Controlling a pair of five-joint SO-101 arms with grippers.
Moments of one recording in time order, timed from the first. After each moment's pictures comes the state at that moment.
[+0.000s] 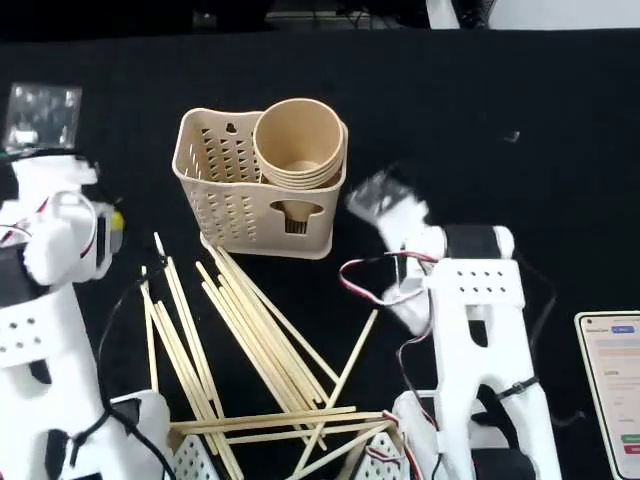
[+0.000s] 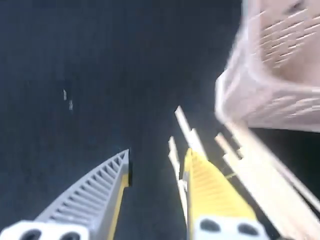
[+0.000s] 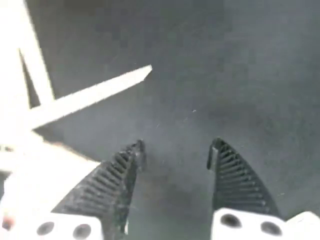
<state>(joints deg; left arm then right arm) -22.1 -44.0 16.7 87.4 -18.7 -0.4 -34.2 42.7 89.2 46.5</state>
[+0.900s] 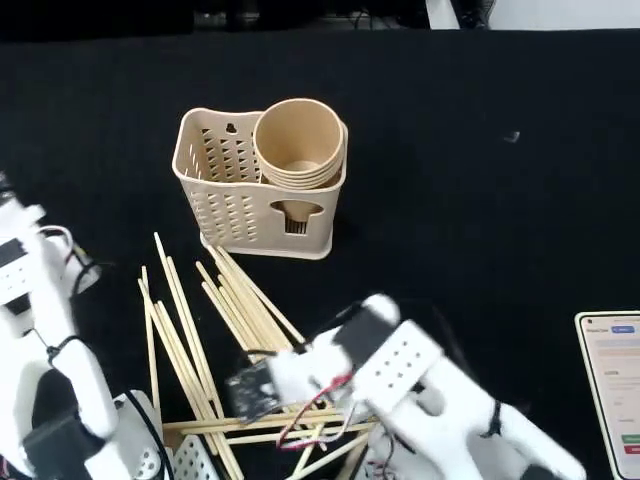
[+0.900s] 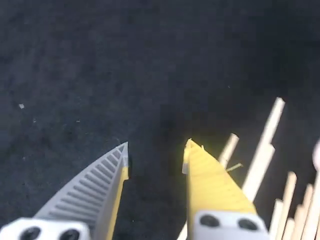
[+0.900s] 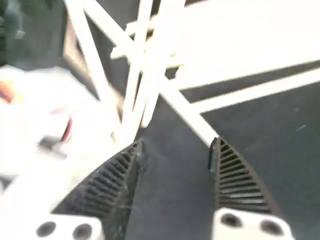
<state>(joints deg) -38.5 -24.2 43.1 59.6 5.4 -48.5 -45.7 58.9 88.7 62.0</state>
